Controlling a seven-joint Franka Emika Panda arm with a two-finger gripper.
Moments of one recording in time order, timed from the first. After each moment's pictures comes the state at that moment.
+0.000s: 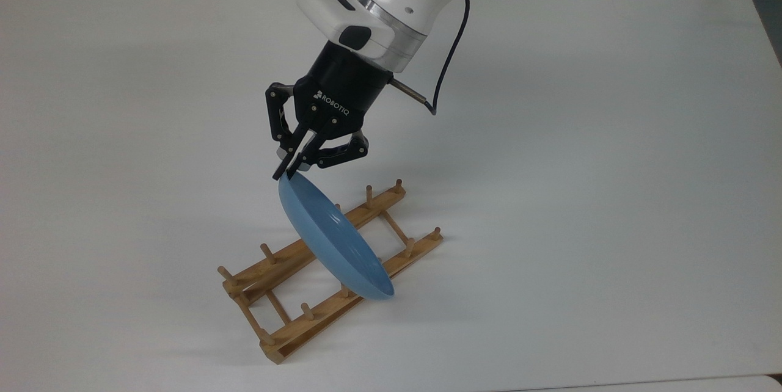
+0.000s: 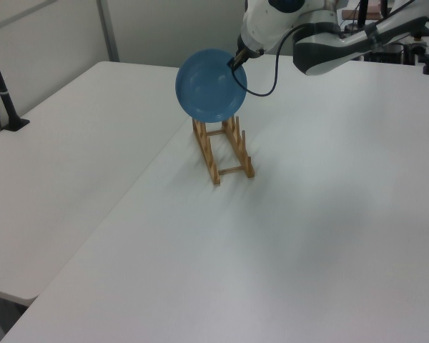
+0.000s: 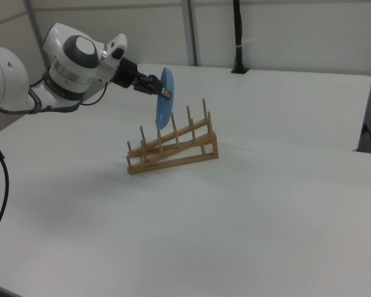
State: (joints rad) arm 0.14 0.38 0.02 -1.49 -0.94 2.25 0.86
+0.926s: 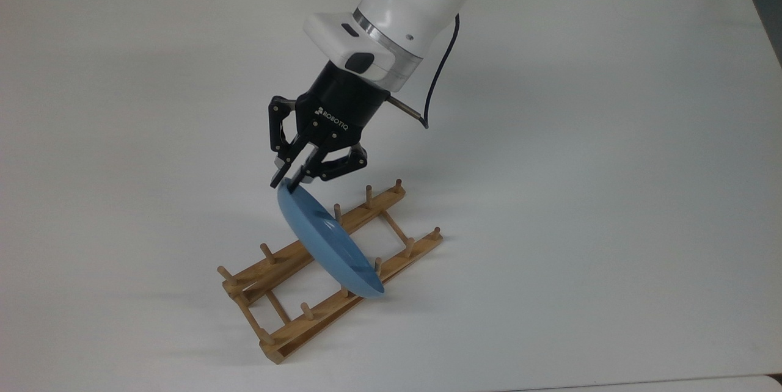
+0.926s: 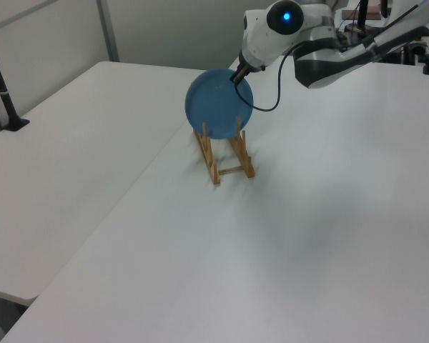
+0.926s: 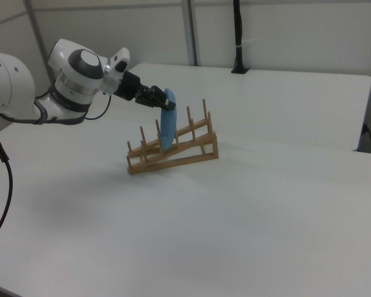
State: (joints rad) arm 0.13 0.41 0.02 -1.54 -1.01 2.27 0.87
